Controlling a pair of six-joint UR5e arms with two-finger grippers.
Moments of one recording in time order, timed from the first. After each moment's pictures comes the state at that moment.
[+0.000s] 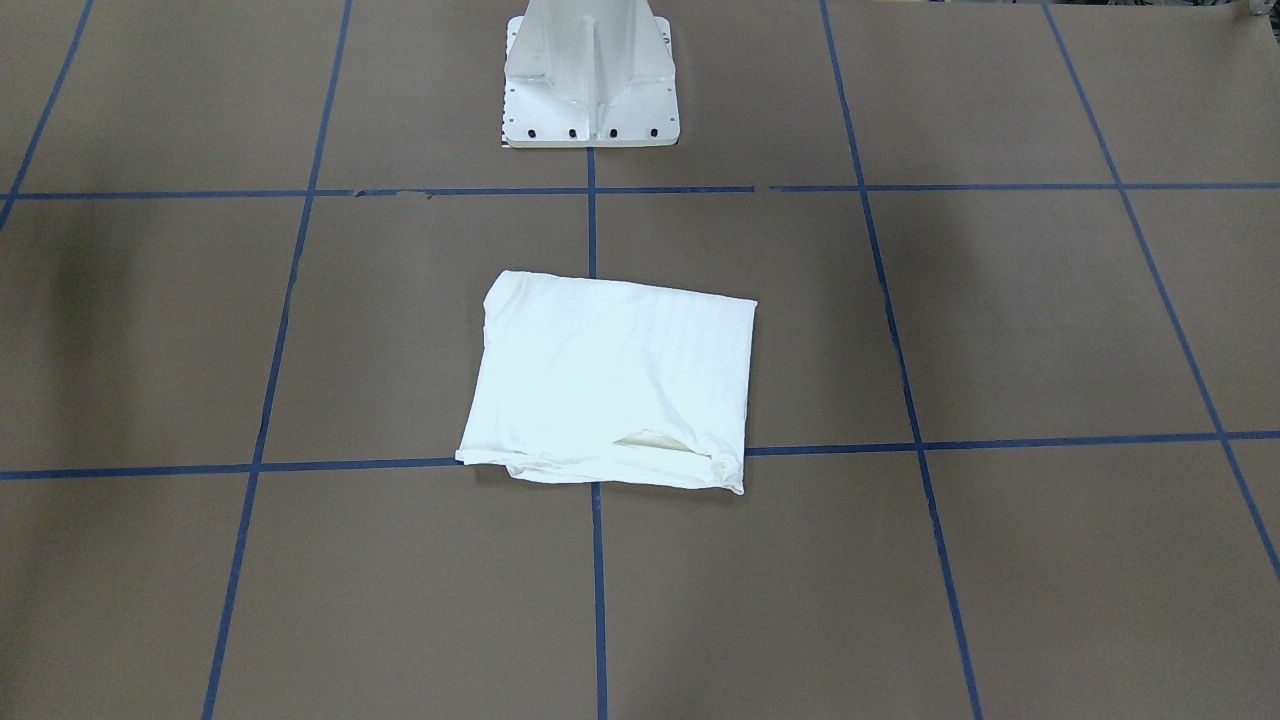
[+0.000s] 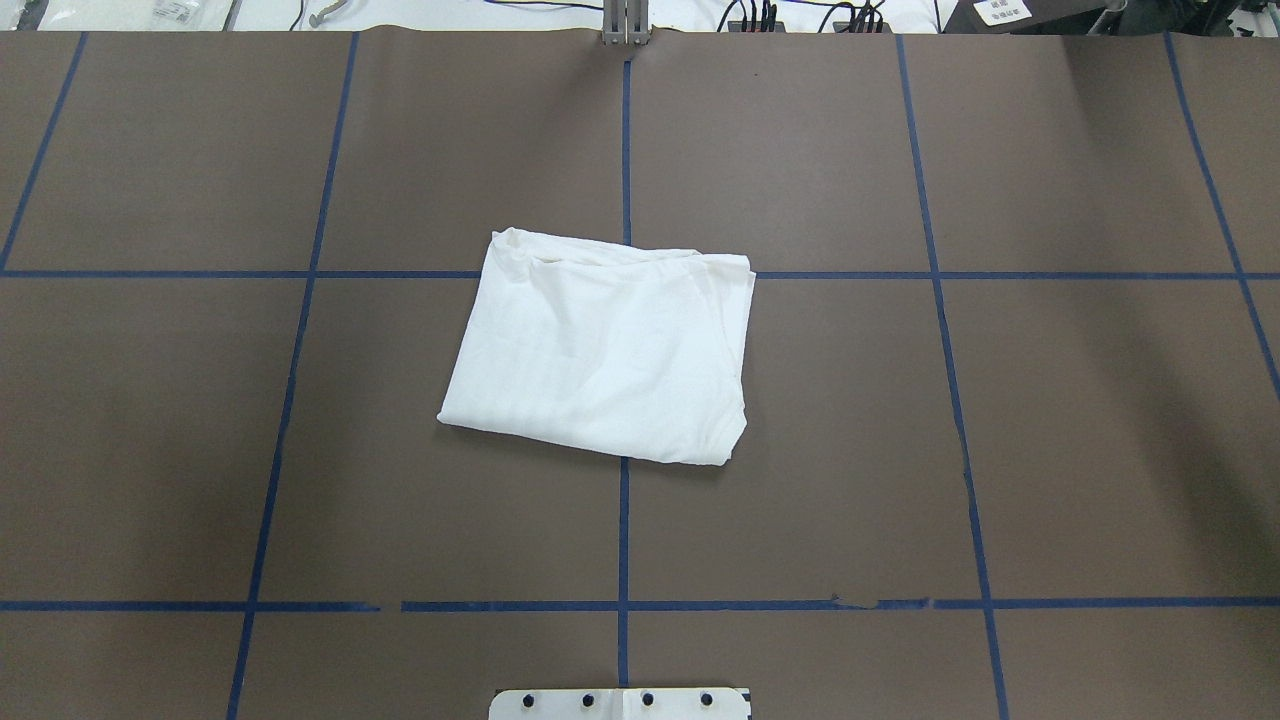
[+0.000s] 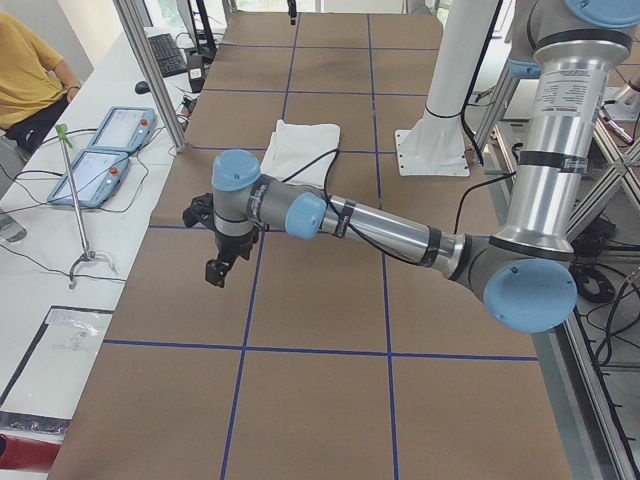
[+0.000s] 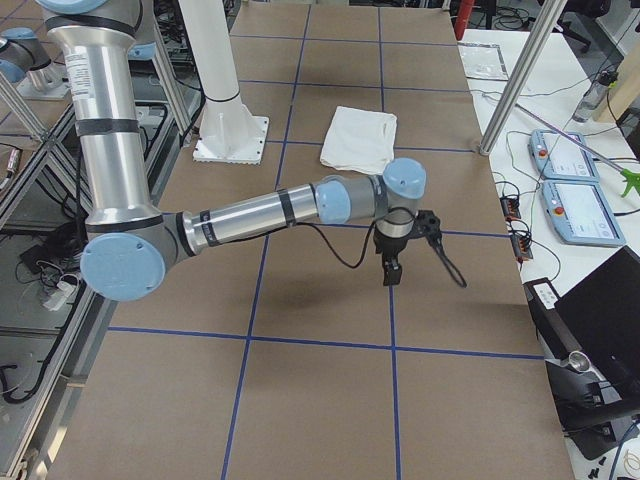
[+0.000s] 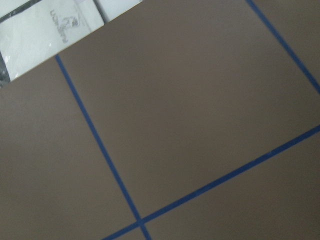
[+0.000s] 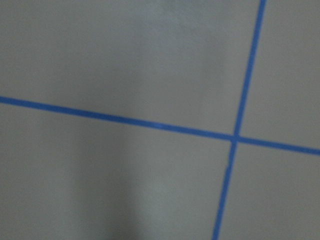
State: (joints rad) left arm -1.54 -1.59 -1.71 -1.67 -2.24 0.18; right arm 1.44 -1.54 1.74 -1.67 2.27 0.04
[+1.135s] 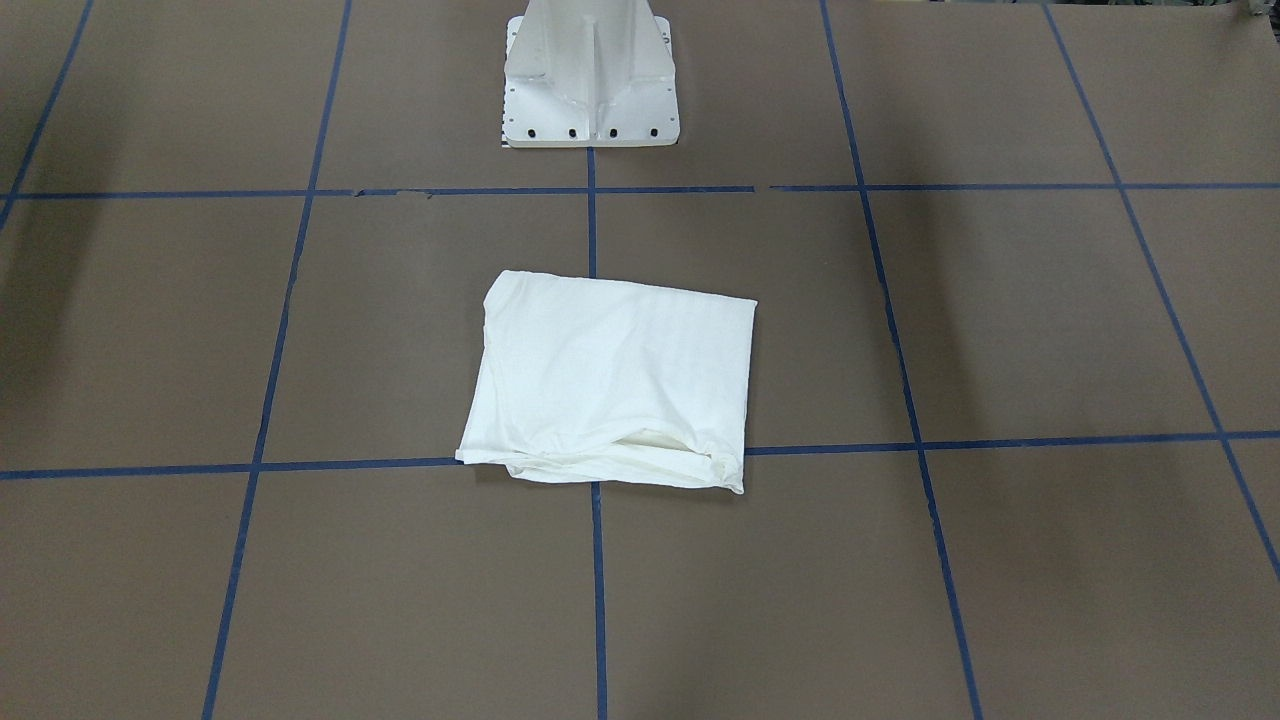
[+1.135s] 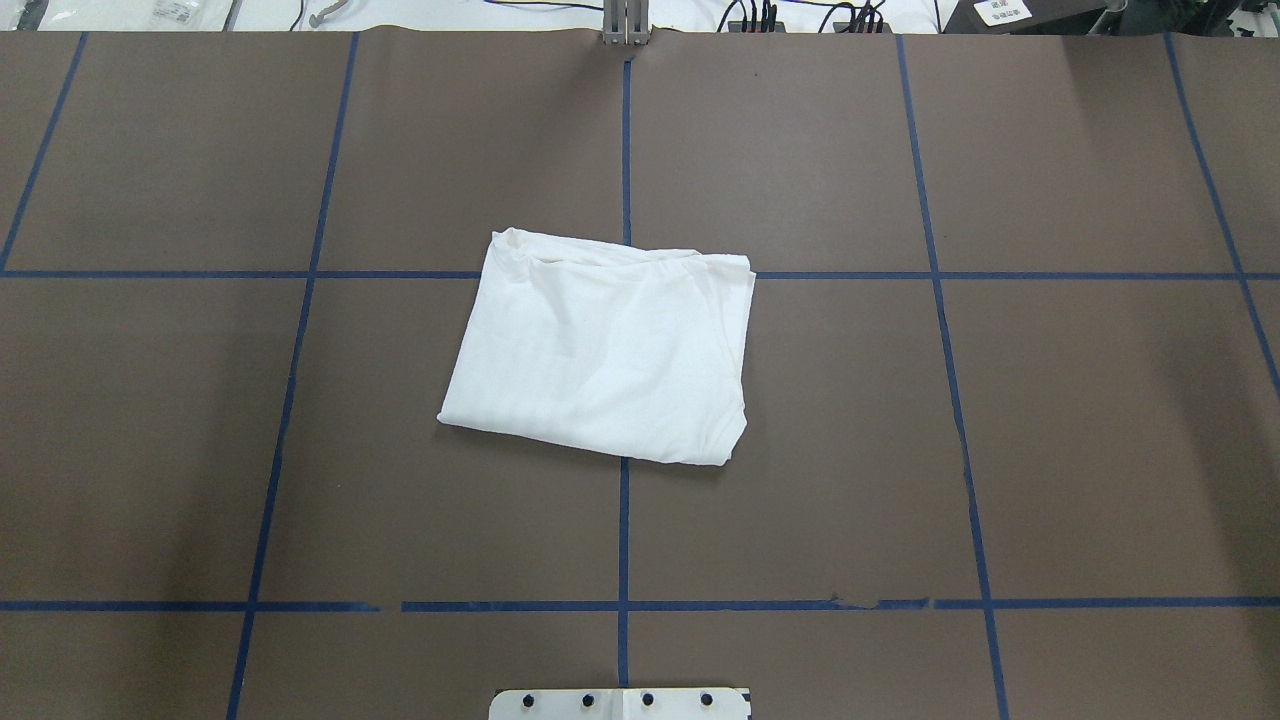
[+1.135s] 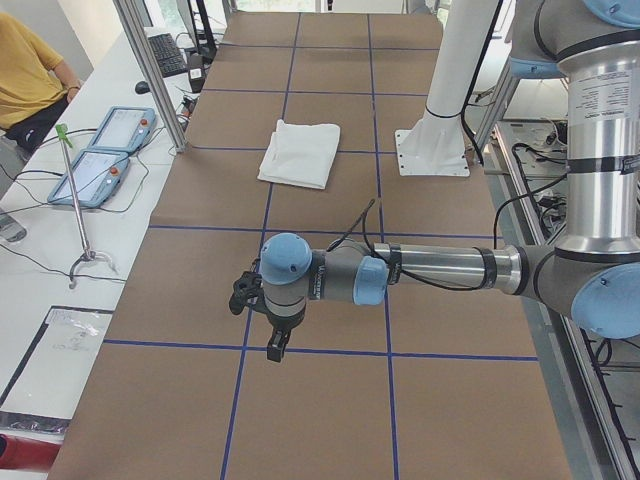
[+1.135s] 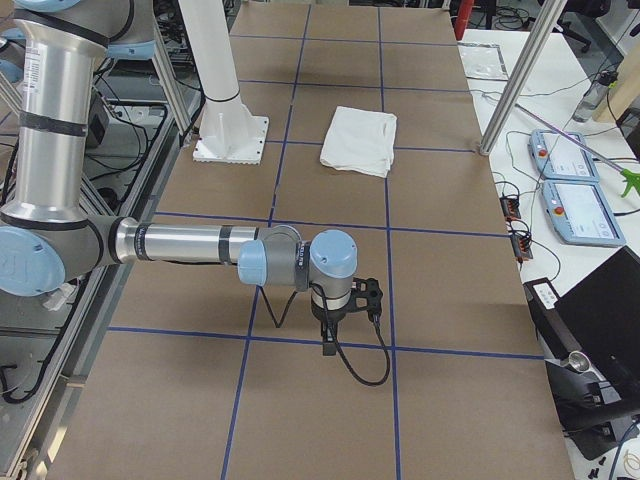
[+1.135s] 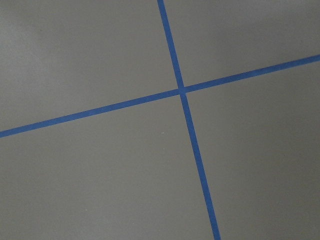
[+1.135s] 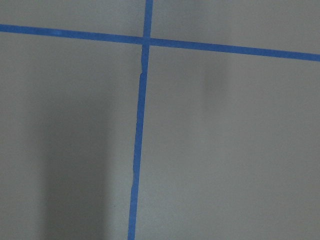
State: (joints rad) left arm -1.60 -1.46 -1.71 -1.64 -2.35 0.18; right arm 1.55 -1.76 1.76 -1.56 2.28 -0.05
